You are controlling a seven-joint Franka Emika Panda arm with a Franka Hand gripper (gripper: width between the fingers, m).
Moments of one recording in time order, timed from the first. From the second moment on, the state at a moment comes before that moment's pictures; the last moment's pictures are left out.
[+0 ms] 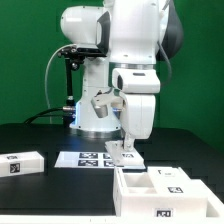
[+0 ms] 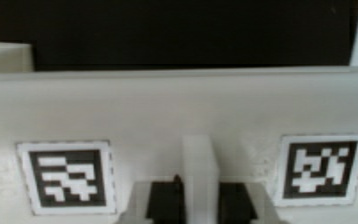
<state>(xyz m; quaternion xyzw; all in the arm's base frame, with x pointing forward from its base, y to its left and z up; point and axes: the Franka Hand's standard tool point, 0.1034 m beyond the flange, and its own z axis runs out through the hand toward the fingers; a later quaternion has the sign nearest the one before) 0.460 0.024 0.068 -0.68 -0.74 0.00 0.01</state>
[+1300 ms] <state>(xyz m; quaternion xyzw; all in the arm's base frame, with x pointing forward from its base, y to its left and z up) 0.468 0.038 0.061 -0.71 -0.70 0.01 0.02</state>
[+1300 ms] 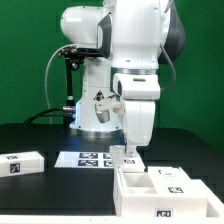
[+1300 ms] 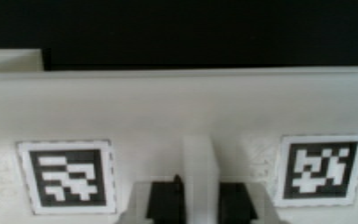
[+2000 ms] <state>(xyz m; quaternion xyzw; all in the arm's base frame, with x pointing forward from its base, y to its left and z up) 0.480 0.037 0.060 -0.71 -0.70 0.01 0.02</state>
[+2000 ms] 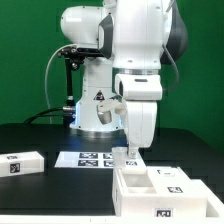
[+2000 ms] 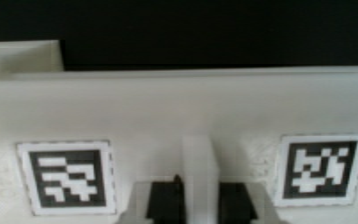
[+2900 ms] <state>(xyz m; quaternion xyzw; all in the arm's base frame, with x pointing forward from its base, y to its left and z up) 0.511 0.032 0.058 -0.70 -0.71 0.01 0.02</state>
